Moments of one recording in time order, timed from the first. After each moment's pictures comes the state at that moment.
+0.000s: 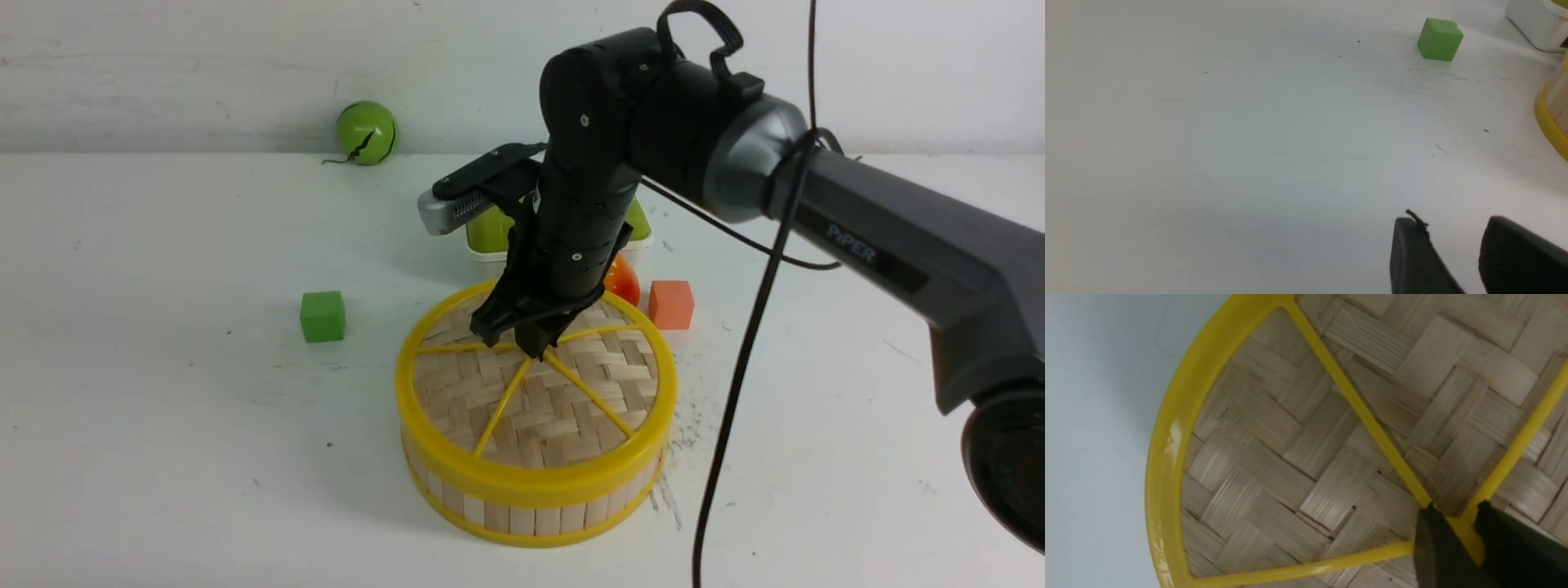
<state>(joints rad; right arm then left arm) 0.62 2.21 -2.14 0.09 1.24 -0.14 0.02 -0.01 0.03 0.04 0.37 -0.20</state>
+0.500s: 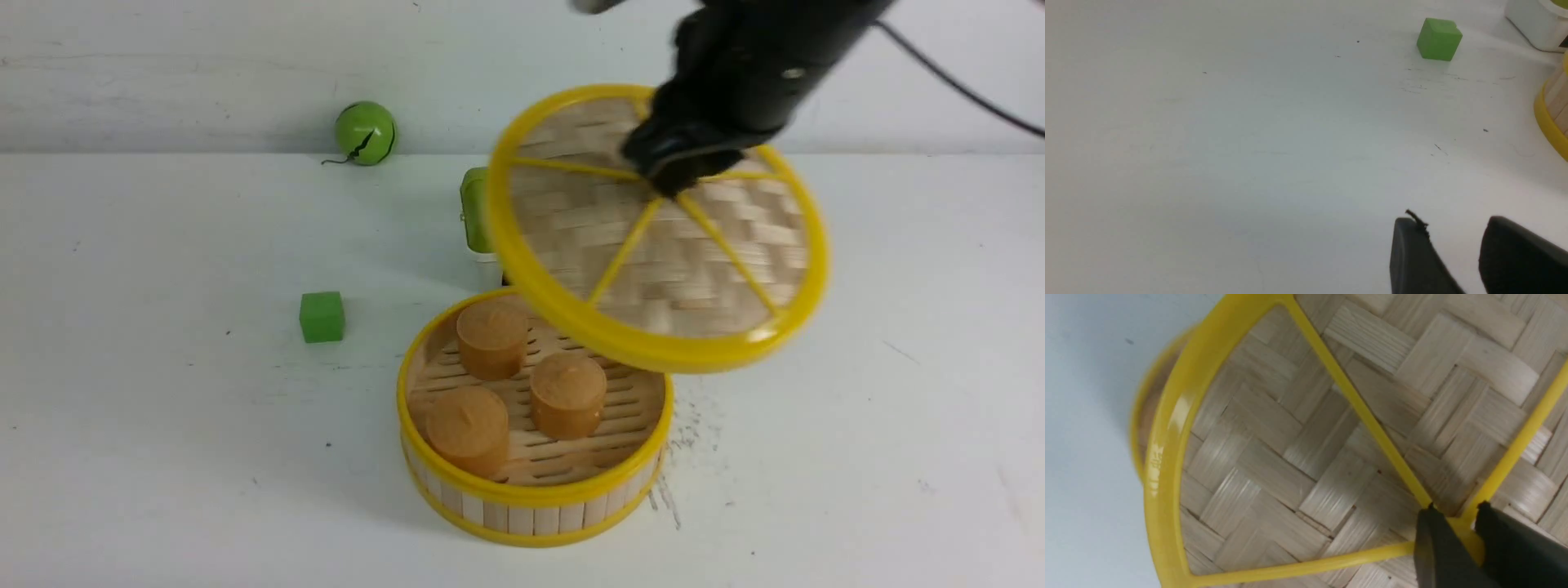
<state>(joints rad) 0.45 1.72 -1.87 0.05 1.25 -0.16 0.02 -0.01 0.03 0.04 0.37 -0.20</state>
